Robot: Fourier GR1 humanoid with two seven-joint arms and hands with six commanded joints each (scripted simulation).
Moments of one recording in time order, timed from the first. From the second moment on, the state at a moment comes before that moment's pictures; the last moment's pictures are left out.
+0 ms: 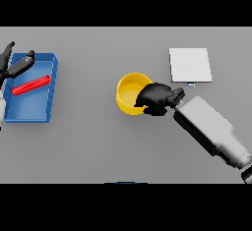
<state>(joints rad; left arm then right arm) -0.45 0.48 0.06 -1.25 -0.24 -0.16 0.46 -0.68 -0.36 0.69 -1.15 0.86 0.49 -0.24</state>
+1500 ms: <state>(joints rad) -0.43 0.48 0.08 -1.32 -0.19 -0.18 0.55 -0.81 -0.56 0.45 -1.01 0.82 0.38 -0.14</state>
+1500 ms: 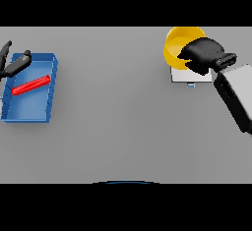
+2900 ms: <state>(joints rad) -0.43 0.47 0.08 -1.32 -0.19 -0.18 0.57 -0.88 -0.48 0.36 -0.61 0.81 0.32 -0.21</state>
